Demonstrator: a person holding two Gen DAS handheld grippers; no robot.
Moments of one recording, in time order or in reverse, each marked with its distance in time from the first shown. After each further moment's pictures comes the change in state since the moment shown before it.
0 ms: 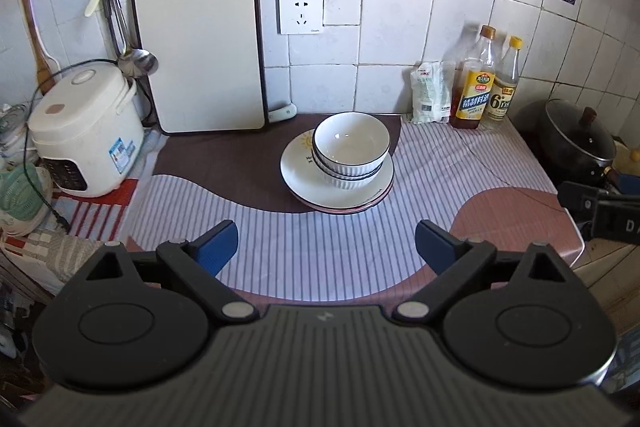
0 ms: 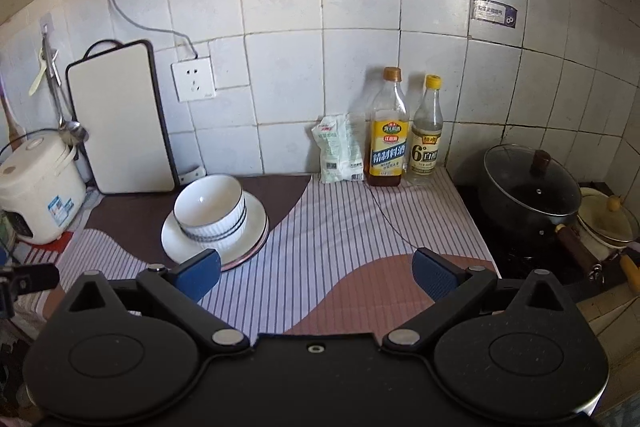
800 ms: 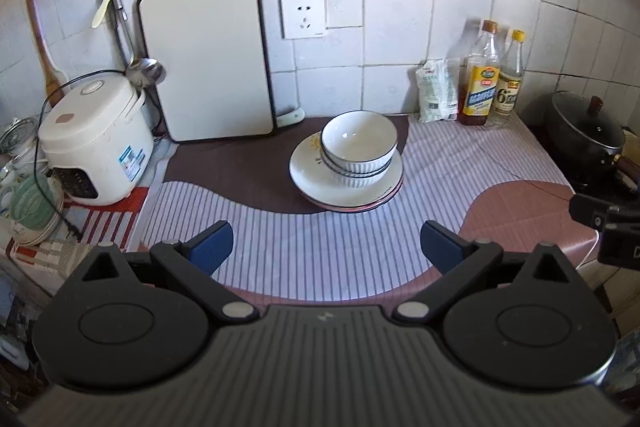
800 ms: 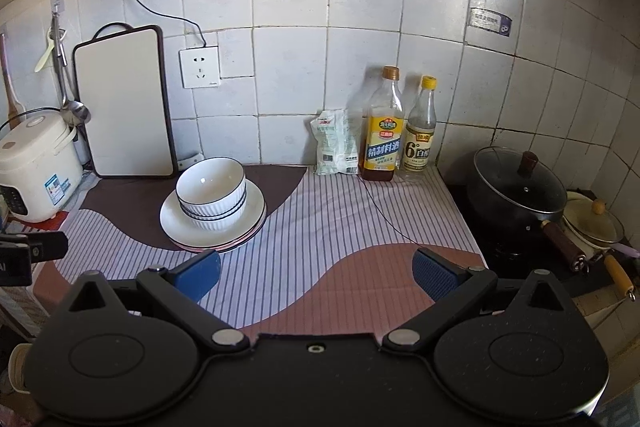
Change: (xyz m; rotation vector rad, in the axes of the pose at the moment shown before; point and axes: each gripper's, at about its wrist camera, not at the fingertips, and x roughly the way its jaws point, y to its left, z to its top) left arm 0.000 -0.004 -0.016 0.034 -0.039 0.024; right arm -0.016 0.016 -0.024 -0.032 -0.034 -0.060
